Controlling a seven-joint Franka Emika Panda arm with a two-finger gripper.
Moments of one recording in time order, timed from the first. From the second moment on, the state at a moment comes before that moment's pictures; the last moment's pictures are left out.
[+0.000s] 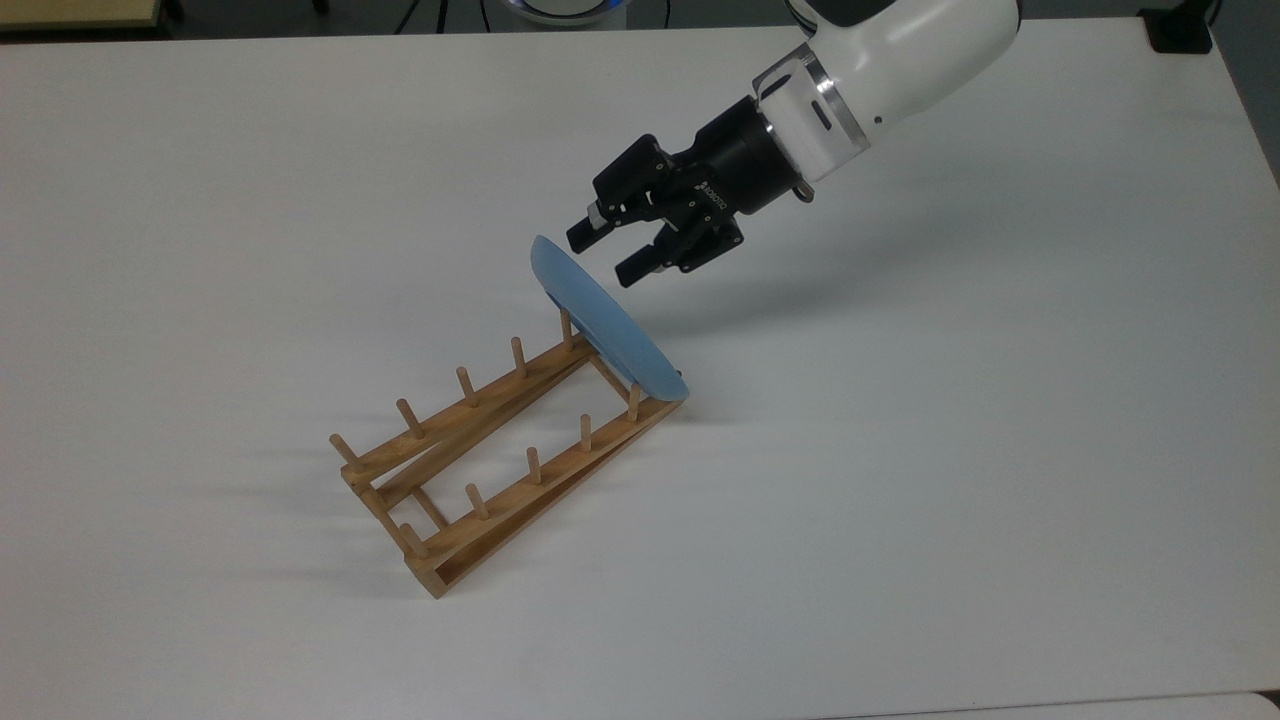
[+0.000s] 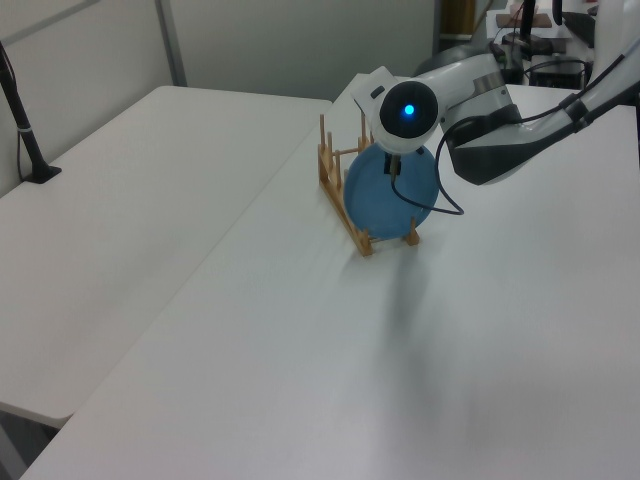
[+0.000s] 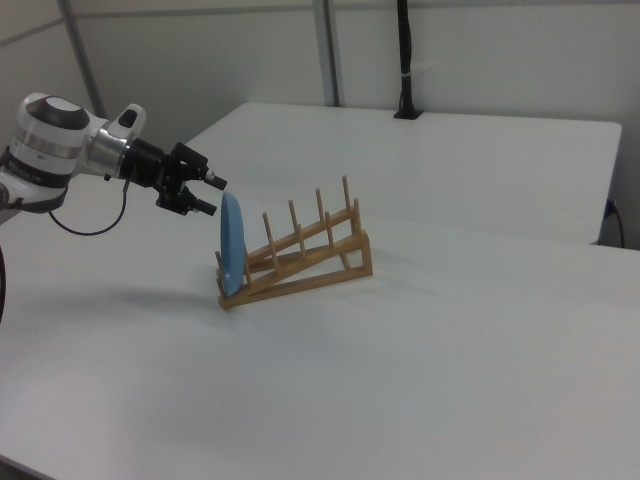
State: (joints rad) arm 0.57 0.37 -0.15 -1.61 -1.01 1.79 0.53
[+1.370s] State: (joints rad) arm 0.13 0.11 -0.08 -1.57 -0.01 1.57 0.14
